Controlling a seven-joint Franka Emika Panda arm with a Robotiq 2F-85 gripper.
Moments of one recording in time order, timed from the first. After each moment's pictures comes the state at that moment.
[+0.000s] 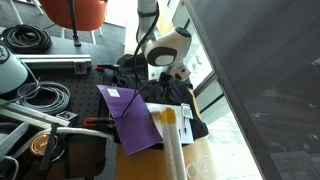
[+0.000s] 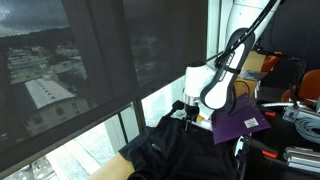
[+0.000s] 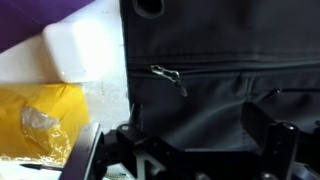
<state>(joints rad) 0.29 0.81 -0.12 -2.01 -0.07 2.94 0.28</state>
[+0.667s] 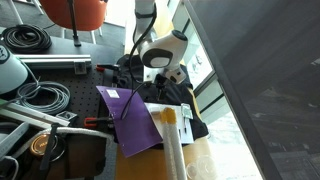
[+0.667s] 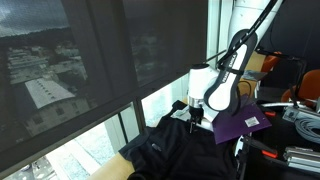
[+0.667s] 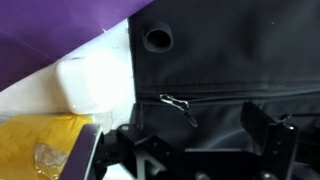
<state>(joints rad) 0.28 0.80 -0.12 -2.05 -0.05 2.94 0.28</state>
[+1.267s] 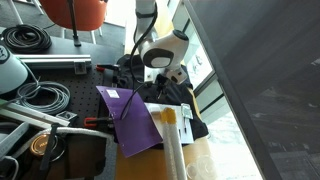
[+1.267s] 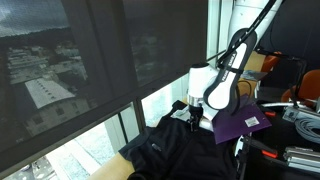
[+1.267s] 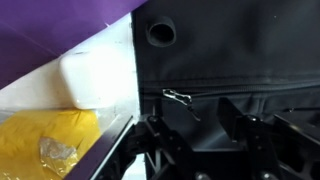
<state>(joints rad) 0.28 0.80 -0.12 -2.05 -0.05 2.94 0.28</state>
